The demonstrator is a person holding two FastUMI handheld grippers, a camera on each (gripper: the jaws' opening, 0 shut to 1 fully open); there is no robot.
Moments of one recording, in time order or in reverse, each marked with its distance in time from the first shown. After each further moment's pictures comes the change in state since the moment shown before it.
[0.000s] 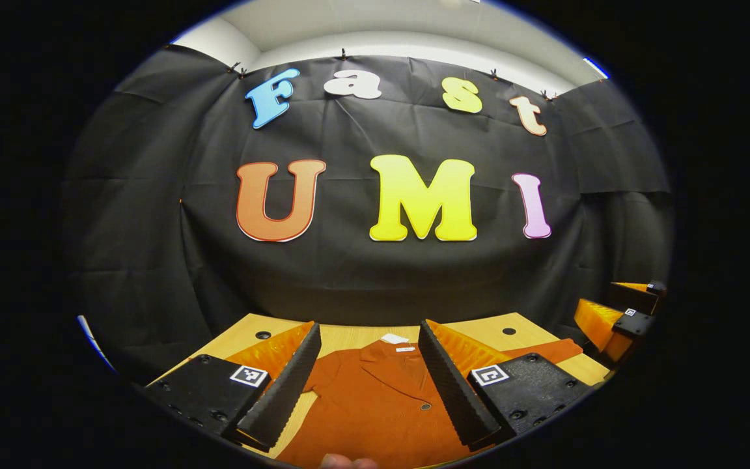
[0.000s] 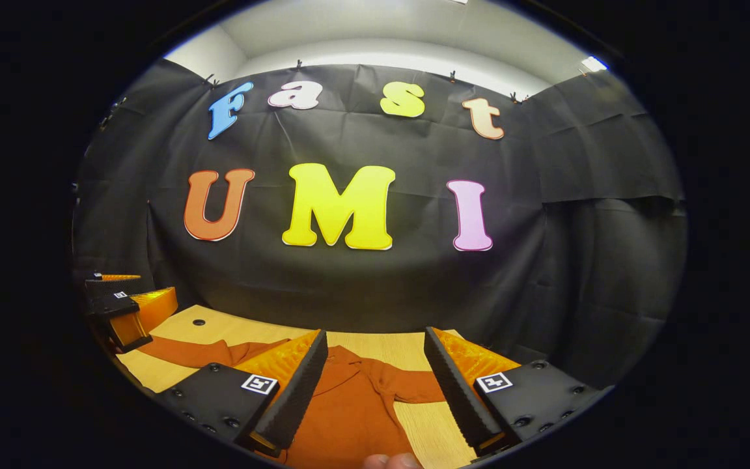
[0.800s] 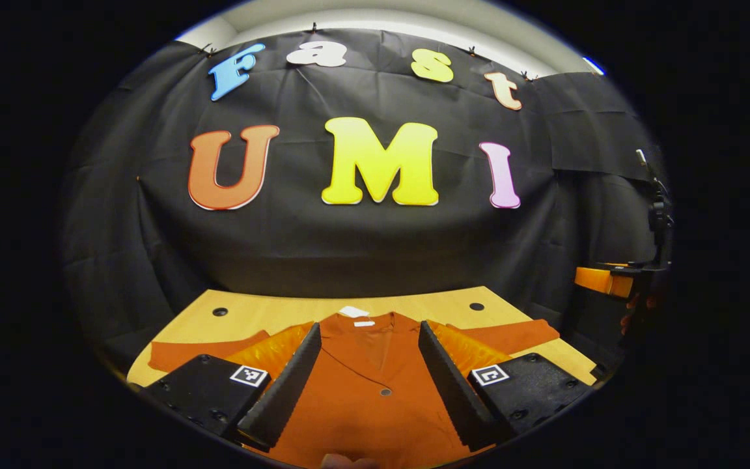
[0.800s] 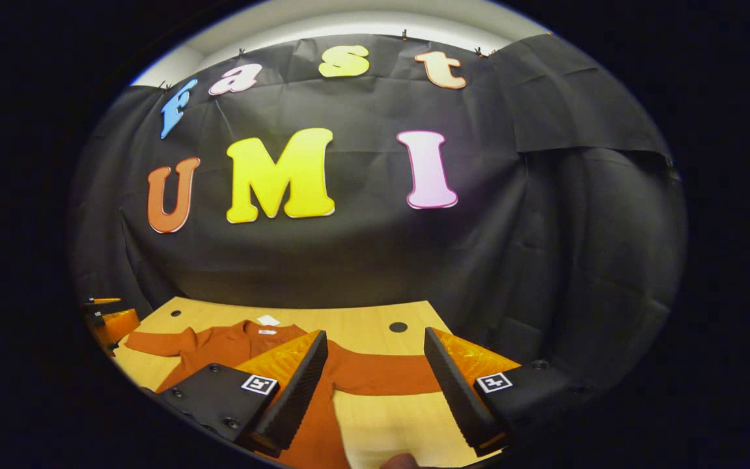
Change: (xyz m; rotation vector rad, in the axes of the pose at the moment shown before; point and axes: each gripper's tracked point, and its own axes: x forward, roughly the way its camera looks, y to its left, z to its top) left arm 0.021 -0.079 -0.053 -0.005 0.181 -0.160; right arm 0.075 -0.180 -0.044 0.085 0.203 -0.030
